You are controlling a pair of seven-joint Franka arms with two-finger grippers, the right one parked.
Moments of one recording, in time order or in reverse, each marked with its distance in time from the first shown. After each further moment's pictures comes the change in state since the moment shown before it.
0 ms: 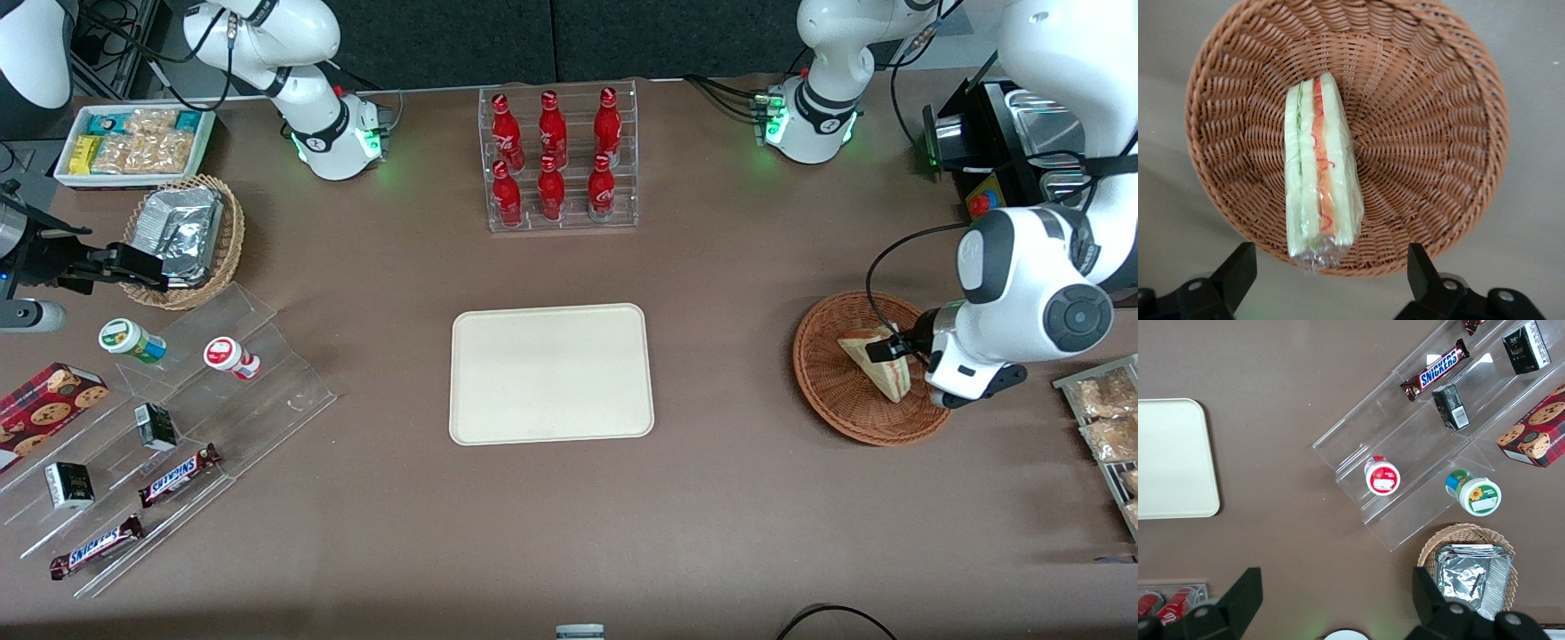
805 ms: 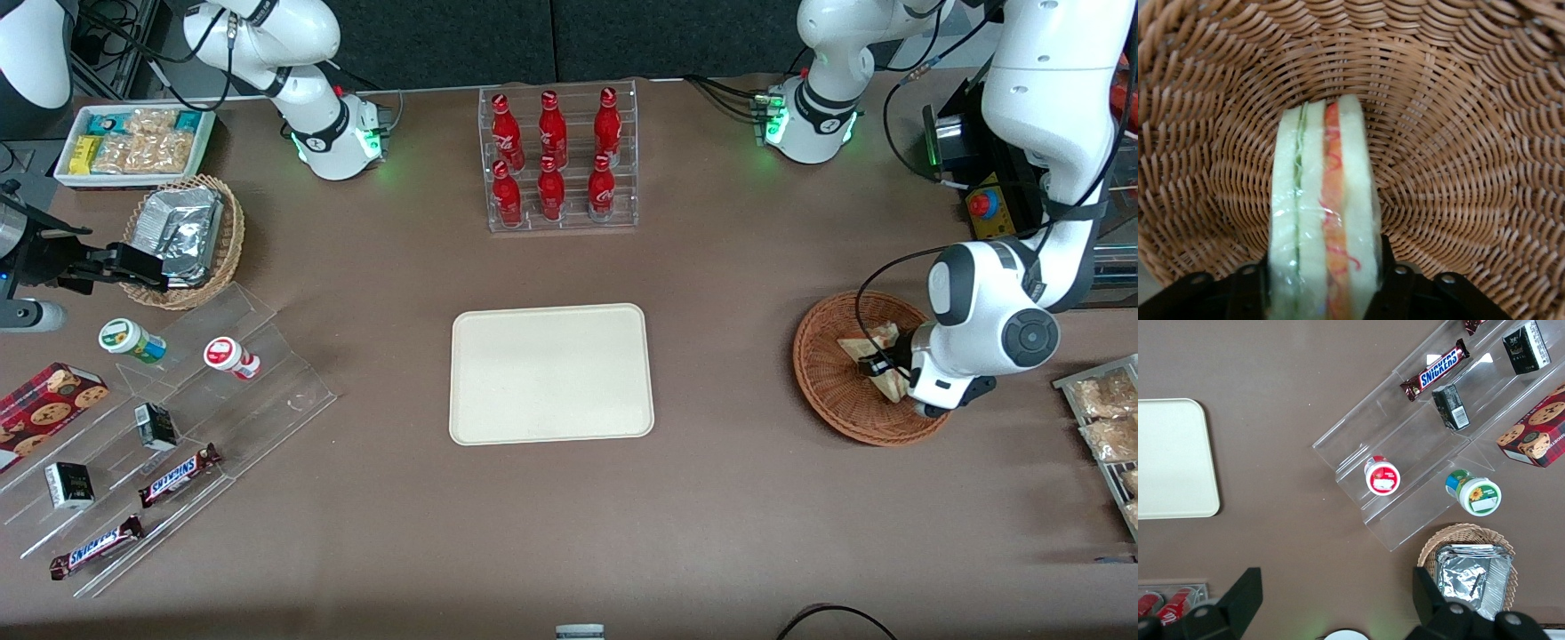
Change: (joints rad) arm 0.000 0.116 0.044 -0.089 0.003 0.238 -0.034
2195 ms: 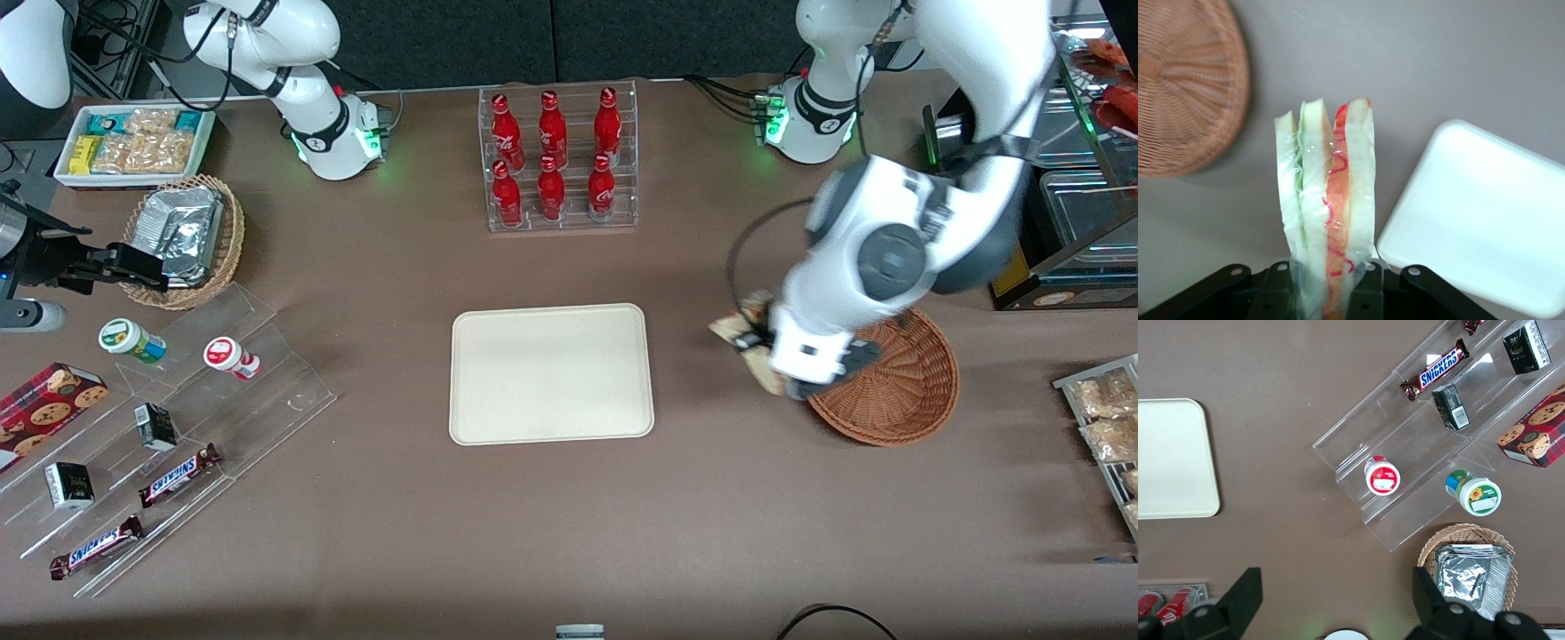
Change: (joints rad) arm -0.166 -0.089 -0.399 0.373 -0.004 -0.351 -0.488
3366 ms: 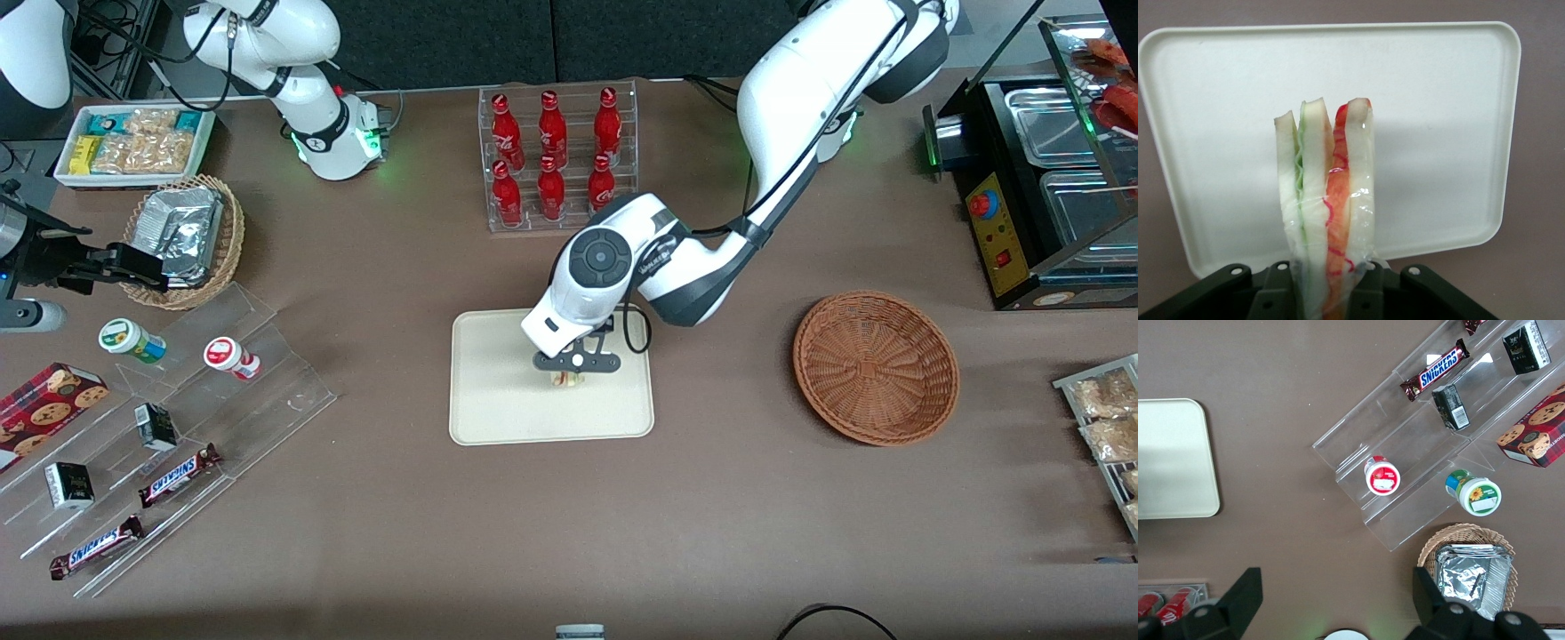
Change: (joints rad) arm -0.379 0.425 0.006 0.288 0.128 0.253 0.111
